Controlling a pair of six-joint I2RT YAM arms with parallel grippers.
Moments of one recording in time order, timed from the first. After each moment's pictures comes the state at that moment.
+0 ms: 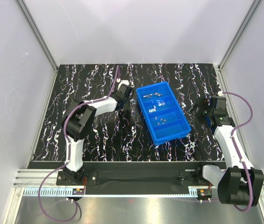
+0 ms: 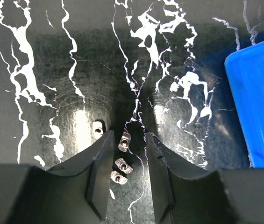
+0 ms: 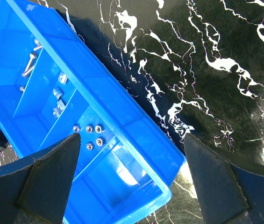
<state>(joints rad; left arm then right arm) -0.56 2.03 1.31 -0.17 -0.30 -0.42 -0.09 1.06 0.74 -0.44 -0.10 0.64</state>
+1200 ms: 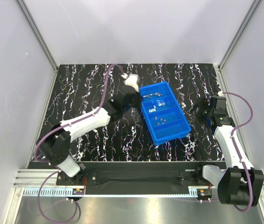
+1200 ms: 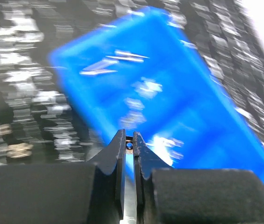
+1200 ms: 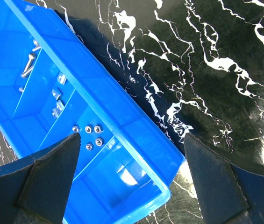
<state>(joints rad) -0.76 1.59 1.14 0.01 -0.21 -0.47 -0.09 1.06 0.74 -0.44 -0.09 0.64</state>
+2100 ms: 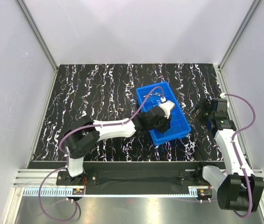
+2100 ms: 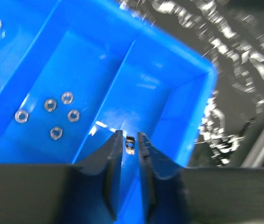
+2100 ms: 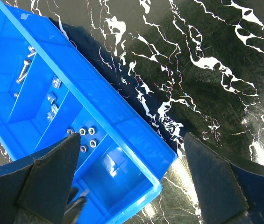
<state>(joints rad) -1.07 1.87 1.25 0.09 -0.04 -0.37 -0.09 1.00 0.72 -0.47 -0.04 0.64</state>
